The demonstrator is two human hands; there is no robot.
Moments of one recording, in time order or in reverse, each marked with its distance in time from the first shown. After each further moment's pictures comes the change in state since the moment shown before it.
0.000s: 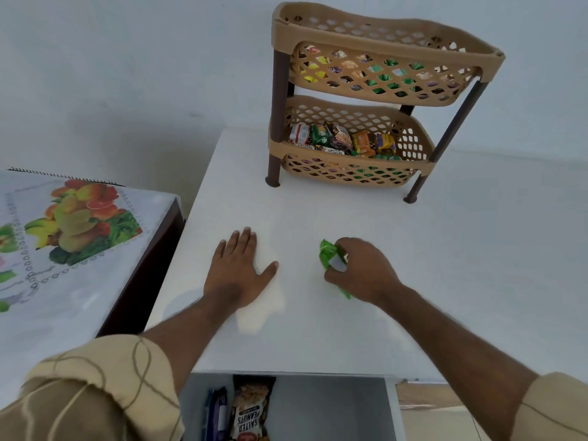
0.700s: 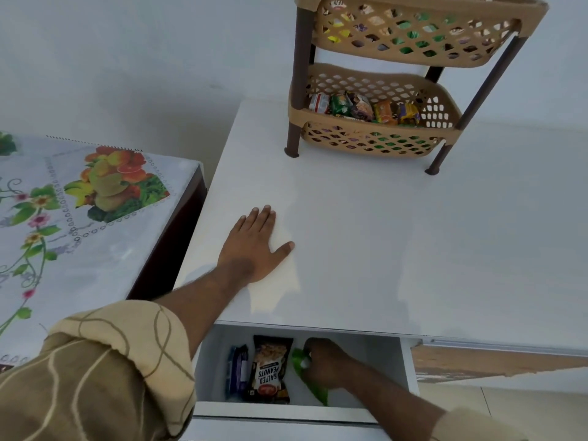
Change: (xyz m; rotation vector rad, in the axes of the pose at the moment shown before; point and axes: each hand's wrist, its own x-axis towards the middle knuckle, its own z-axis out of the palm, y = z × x) left_hand -0.027 -0.013 -0.005 0.026 -0.052 0.105; right_hand -0.126 -0.024 0.181 0.066 -0.773 0.208
